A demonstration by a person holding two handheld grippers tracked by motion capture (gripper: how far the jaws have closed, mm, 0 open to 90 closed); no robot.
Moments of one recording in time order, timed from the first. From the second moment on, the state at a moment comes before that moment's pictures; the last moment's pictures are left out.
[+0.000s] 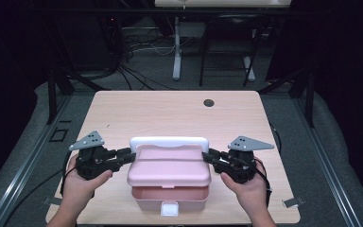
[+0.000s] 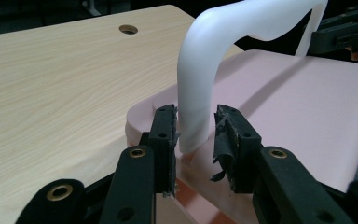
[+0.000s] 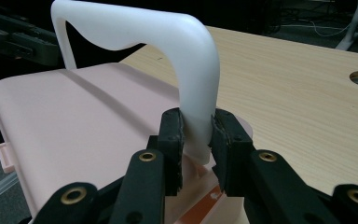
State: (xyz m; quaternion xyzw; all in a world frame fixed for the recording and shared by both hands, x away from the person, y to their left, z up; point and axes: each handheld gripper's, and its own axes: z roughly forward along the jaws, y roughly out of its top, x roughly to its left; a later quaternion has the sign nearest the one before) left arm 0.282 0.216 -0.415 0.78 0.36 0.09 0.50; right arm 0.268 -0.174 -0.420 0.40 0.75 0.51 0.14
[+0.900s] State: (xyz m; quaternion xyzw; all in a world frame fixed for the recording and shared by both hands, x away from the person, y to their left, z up) left arm 0.234 0.241 -0.438 0.79 0.36 0.10 0.48; right arm 0.271 -0.174 -0.413 0.40 0.75 0.51 0.14
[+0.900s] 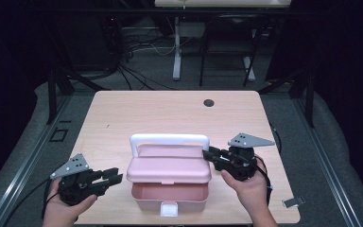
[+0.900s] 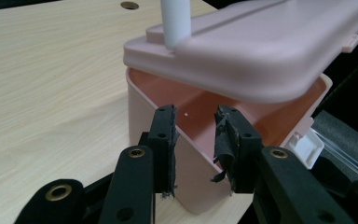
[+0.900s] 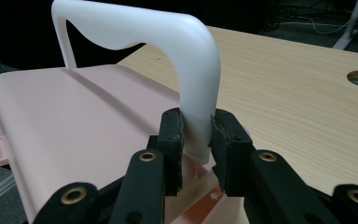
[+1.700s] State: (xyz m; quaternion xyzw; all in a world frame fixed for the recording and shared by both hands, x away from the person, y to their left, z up) left arm 0.232 0.224 -0.431 0.80 0.34 0.10 0.49; right arm 0.274 -0.176 -0.414 0.40 0.75 0.51 0.14
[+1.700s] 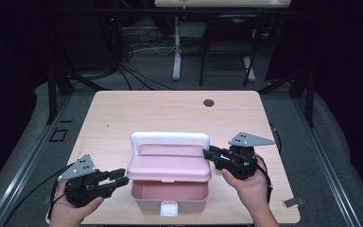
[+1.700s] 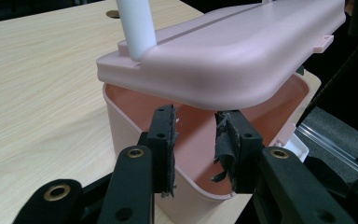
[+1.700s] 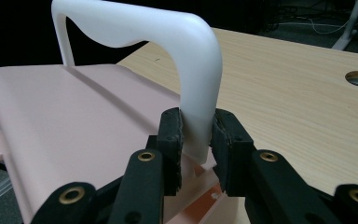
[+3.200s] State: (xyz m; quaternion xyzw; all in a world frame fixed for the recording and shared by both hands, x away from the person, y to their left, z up) left arm 0.261 0.213 -0.397 0.78 0.32 0.15 0.52; right arm 0.257 -0.191 -0.436 0.42 0.75 0.49 0.15
